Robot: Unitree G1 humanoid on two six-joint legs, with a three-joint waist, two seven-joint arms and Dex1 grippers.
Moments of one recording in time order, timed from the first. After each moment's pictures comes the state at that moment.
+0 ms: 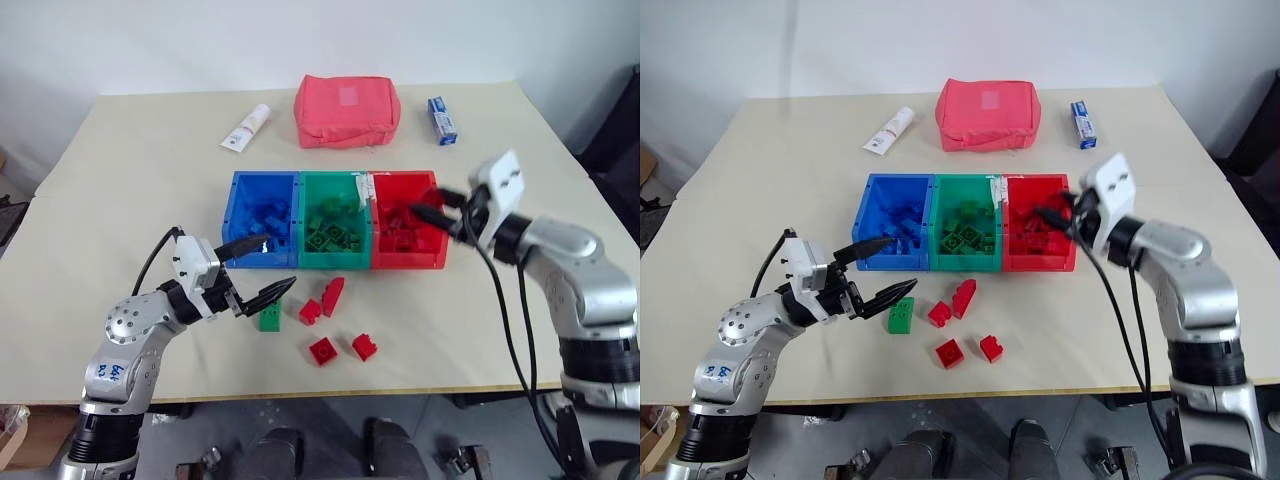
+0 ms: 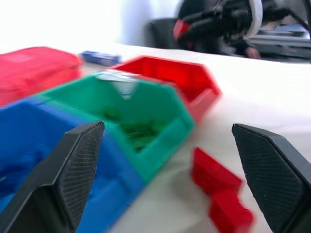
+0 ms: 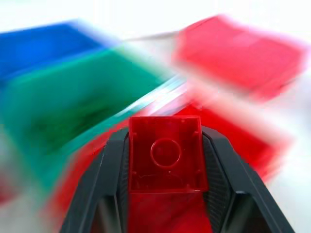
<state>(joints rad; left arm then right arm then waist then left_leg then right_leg) -0.17 0.49 0.14 -0.26 -0.49 0.21 -0.78 -0.64 -0.63 -0.09 0.00 0.33 0.52 0.68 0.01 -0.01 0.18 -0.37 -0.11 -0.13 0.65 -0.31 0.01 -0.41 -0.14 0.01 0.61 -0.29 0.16</state>
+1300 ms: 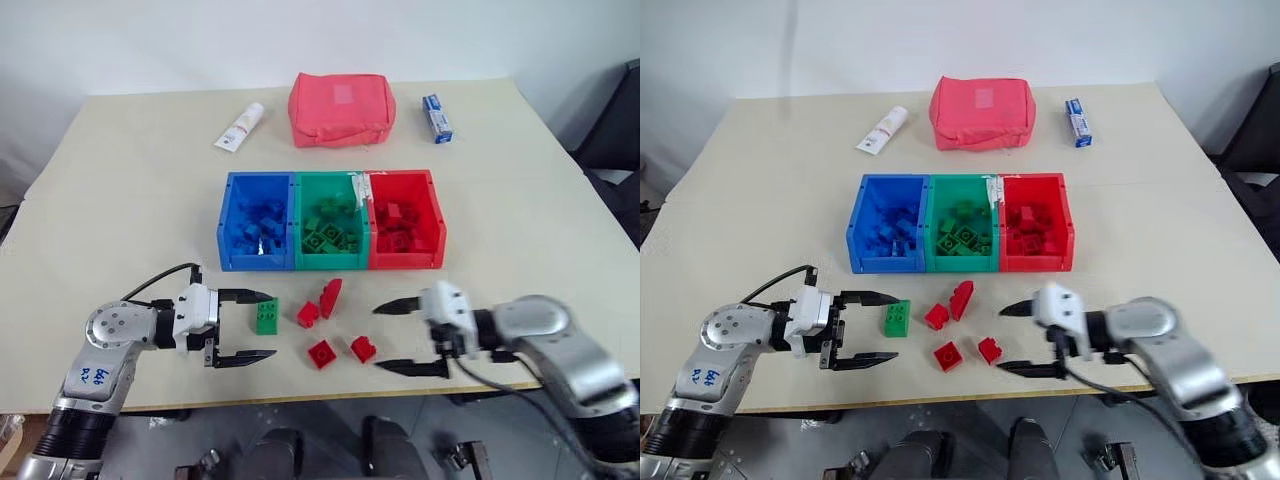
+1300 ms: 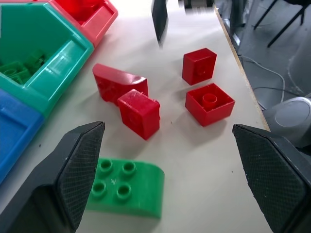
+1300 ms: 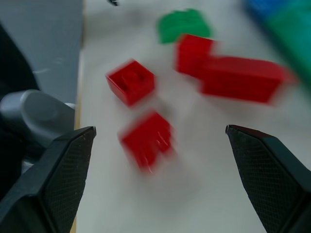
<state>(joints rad) -0.11 0.69 0.04 -0.11 -0.41 -0.02 -1.23 -0.24 -0.73 0.24 -0.34 0.33 0.42 1.15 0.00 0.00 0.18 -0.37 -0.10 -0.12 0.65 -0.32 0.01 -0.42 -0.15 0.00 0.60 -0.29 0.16</state>
